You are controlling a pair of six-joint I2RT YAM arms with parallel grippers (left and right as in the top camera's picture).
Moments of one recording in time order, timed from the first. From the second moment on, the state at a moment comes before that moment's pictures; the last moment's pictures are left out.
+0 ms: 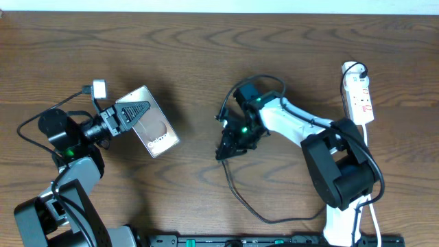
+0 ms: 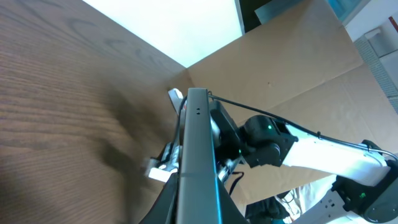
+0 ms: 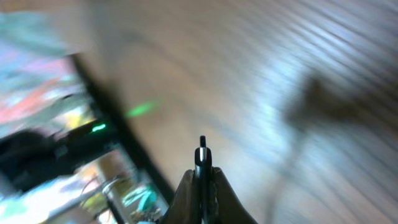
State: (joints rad) left arm 0.44 1.53 0.53 0.94 1.50 -0.98; right arm 0.54 2.04 1.28 -0.80 -0.88 0.10
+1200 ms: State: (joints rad) left arm 0.44 1.53 0.53 0.94 1.50 -0.97; right arm 0.61 2.04 1.28 -0.49 -1.41 -0.41
